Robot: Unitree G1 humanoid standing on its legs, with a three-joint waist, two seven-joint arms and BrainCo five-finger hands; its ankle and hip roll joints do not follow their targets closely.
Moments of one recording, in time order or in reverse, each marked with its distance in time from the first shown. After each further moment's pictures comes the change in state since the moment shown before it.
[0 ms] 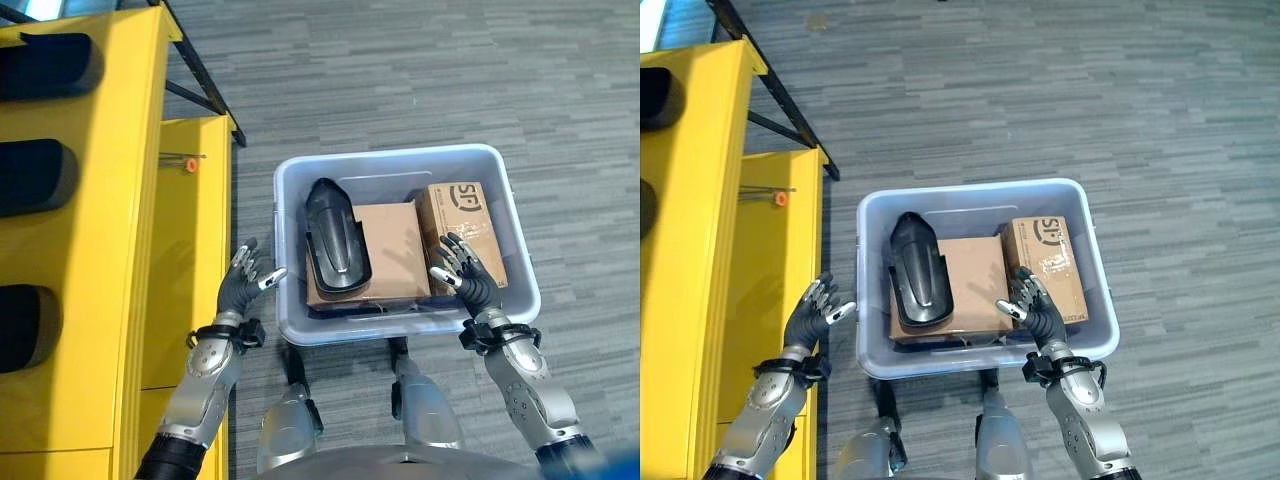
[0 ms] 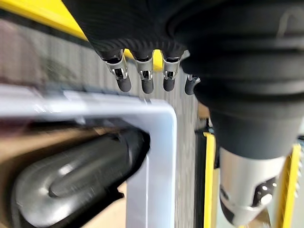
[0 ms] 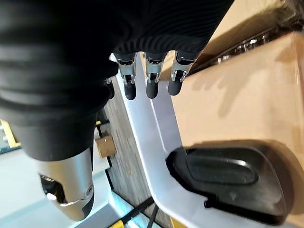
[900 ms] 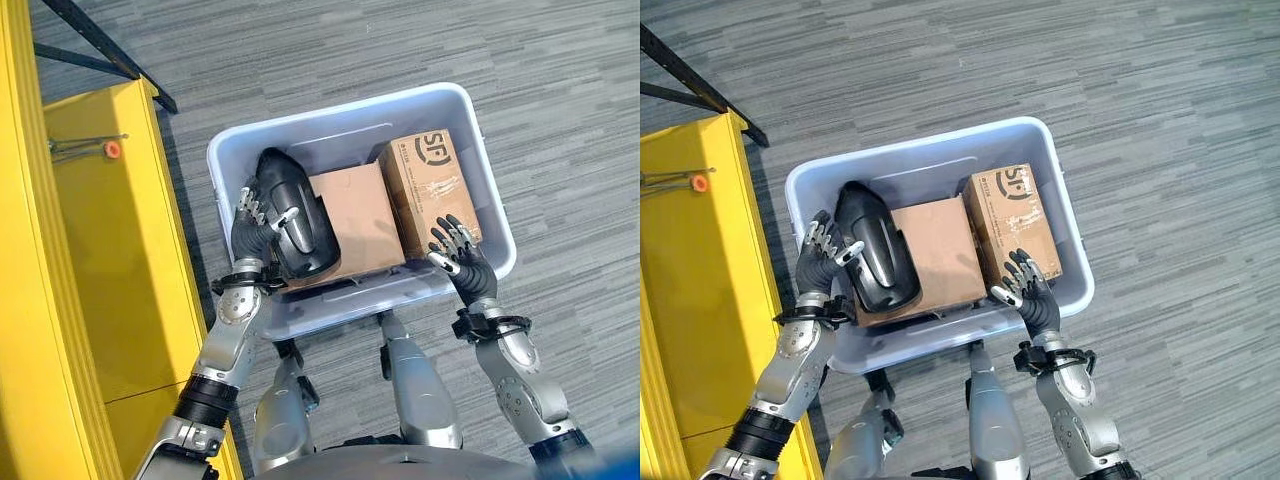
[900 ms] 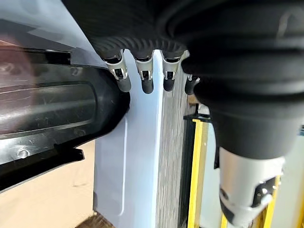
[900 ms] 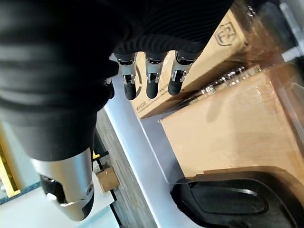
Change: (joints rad) left arm -0.208 -0.085 -0.044 0.013 0.036 -0.068 0.249; right arm -0.009 -0.002 0.077 -0.067 0.067 -0.075 -0.059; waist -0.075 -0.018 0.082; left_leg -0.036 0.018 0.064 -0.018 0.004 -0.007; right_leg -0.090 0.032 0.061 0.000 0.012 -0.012
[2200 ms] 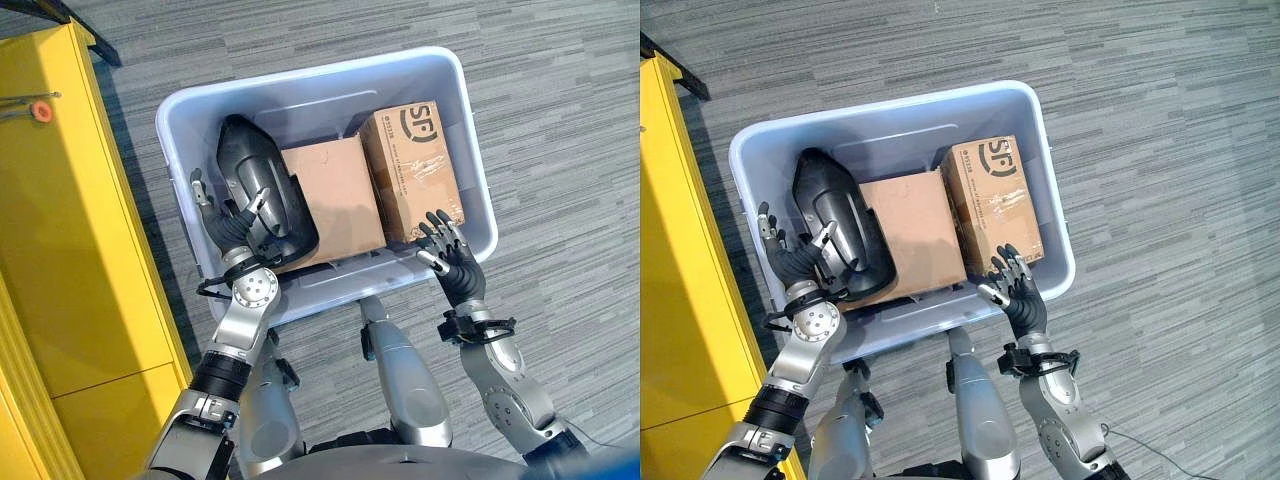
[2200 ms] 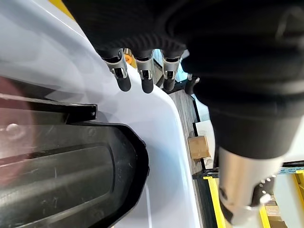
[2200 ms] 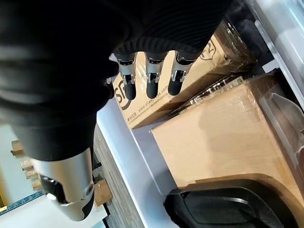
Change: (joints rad) left arm -0.120 -0.037 0.000 0.131 0.280 -0.019 0.489; right arm -0.013 -0.039 0.153 -0.048 0.040 -0.122 -0.120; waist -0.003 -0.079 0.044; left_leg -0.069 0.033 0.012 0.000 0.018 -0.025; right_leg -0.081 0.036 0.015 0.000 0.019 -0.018
